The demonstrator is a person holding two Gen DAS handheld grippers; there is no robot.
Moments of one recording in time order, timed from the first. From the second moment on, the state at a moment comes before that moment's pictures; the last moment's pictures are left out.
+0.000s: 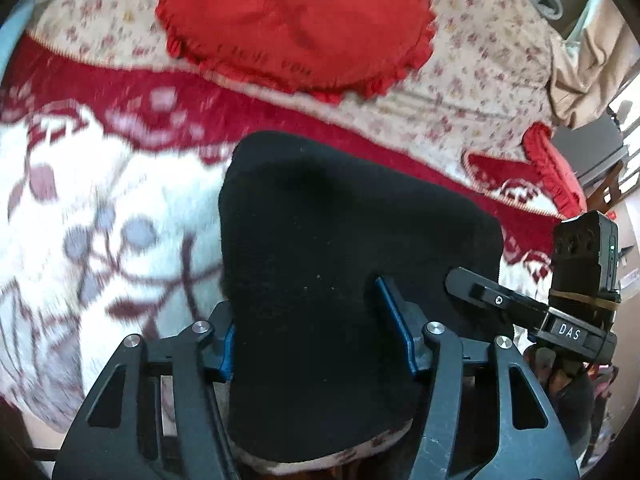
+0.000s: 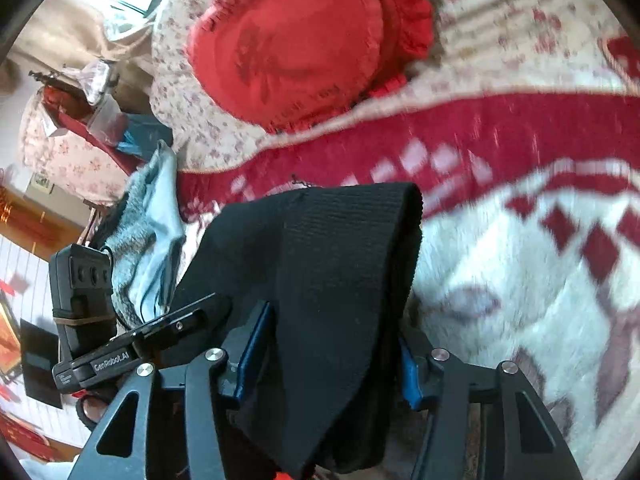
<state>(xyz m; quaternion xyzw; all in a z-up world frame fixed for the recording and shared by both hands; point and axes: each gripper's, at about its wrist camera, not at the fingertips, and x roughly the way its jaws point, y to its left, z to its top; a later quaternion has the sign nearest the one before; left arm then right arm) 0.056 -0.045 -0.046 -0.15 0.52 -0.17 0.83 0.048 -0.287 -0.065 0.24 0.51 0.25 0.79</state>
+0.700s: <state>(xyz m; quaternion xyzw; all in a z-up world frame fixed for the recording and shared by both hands) 0.100 -0.038 -0.061 -0.11 0.51 -0.11 0.85 0.077 -0.276 -0.034 0.11 0.47 0.16 0.86</state>
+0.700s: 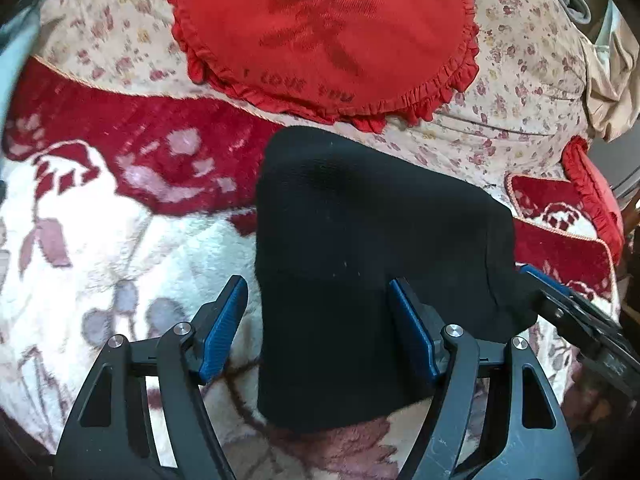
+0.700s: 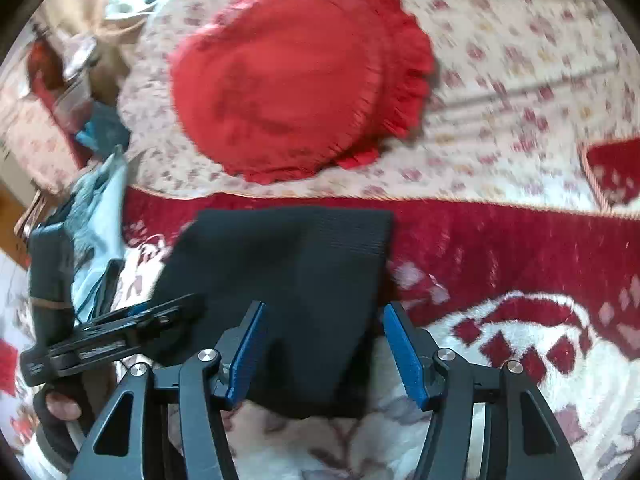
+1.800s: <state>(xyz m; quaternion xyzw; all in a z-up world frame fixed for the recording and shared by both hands) -0.006 -0.038 0.010 -0.03 0.41 -0.02 0.91 0.010 -0.236 0.023 0.04 0.40 0.12 0.91</state>
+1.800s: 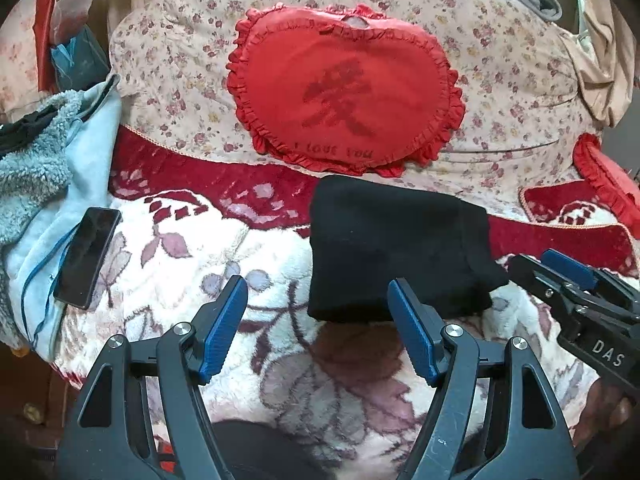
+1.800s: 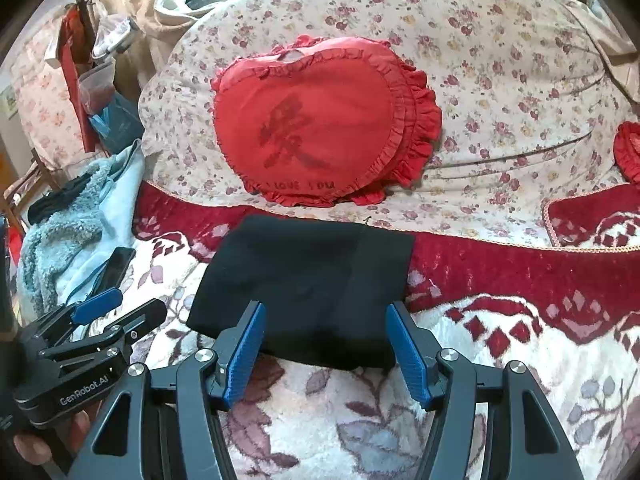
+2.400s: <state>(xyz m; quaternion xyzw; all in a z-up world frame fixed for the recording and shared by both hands) -0.085 -0.039 0.072 -0.02 0.32 -0.02 0.95 -0.048 -0.235 0.070 0.04 0.37 0.12 0.92</state>
